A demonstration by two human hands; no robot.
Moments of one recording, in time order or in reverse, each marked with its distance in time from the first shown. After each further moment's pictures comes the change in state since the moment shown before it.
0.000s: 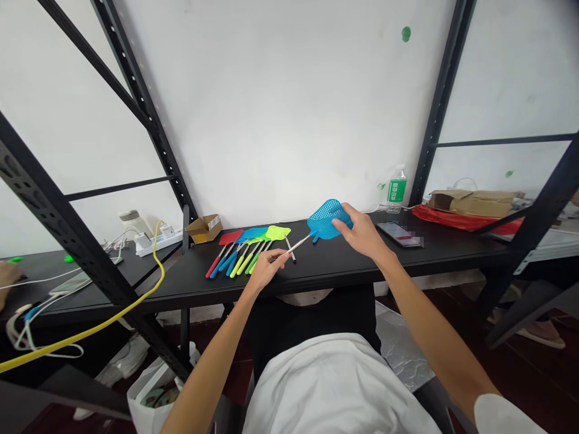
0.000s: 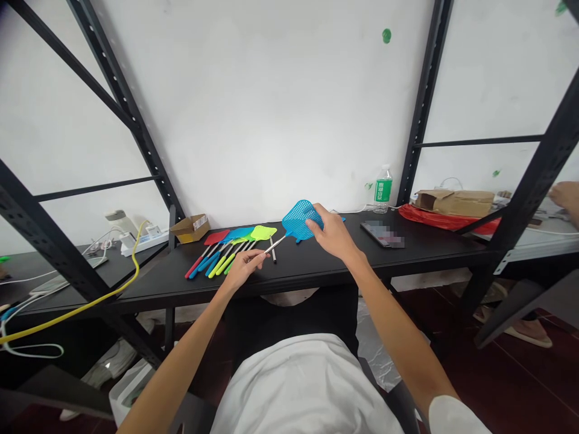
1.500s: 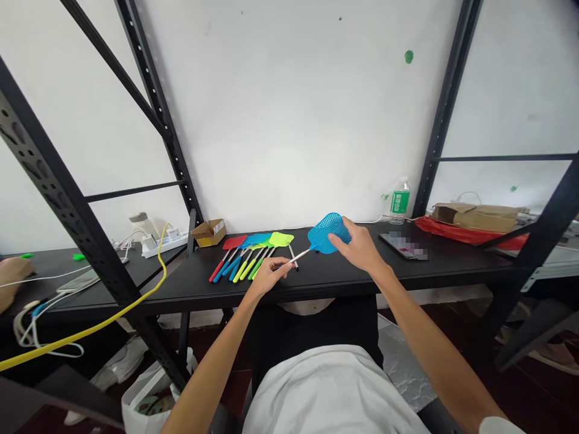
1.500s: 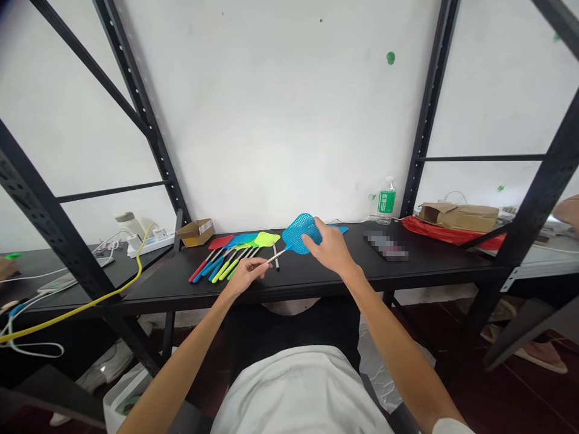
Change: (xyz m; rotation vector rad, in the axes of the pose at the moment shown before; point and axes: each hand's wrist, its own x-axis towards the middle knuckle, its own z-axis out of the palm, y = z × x) left_hand -0.004 0.003 -0.005 0.005 -0.070 0.046; right_hand -0.004 -0.016 0.013 0.011 0.045 -0.006
